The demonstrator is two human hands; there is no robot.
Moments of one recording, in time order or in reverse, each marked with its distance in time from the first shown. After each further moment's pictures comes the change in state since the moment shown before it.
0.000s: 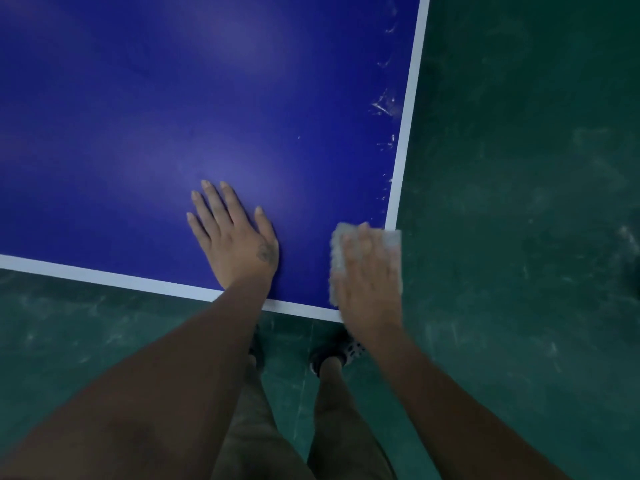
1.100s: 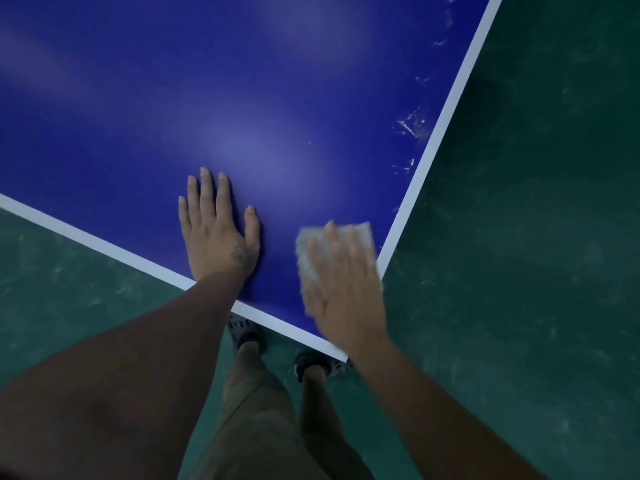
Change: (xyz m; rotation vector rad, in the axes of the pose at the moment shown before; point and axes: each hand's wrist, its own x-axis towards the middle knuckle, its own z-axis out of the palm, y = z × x) left_hand 0.002 0.002 0.007 -0.047 0.162 -0.028; right_hand 0.050 0.032 -0.009 0.106 0.073 -0.431
